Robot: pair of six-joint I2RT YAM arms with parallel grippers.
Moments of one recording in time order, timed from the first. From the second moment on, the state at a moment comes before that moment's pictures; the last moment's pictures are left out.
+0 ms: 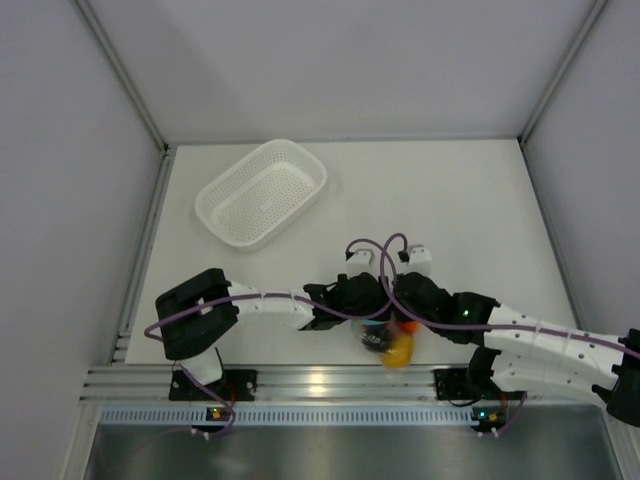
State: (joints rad) left arm -1.19 1.70 0.90 0.05 -0.30 -0.95; right arm 1.05 0.90 0.57 -0.50 0.43 0.72
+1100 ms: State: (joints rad) left arm -1.12 1.17 0.86 -0.12 -0.36 -0.84; right arm 1.03 1.03 0.66 -0.44 0.46 0.67
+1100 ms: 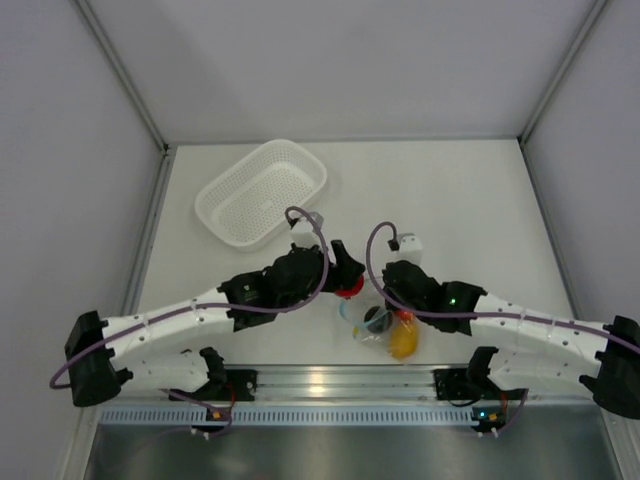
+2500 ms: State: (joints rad) left arm -0.10 1.65 1.30 -0.36 -0.06 -0.50; right arm 1.01 1.06 0.78 -0.38 0.29 0.61
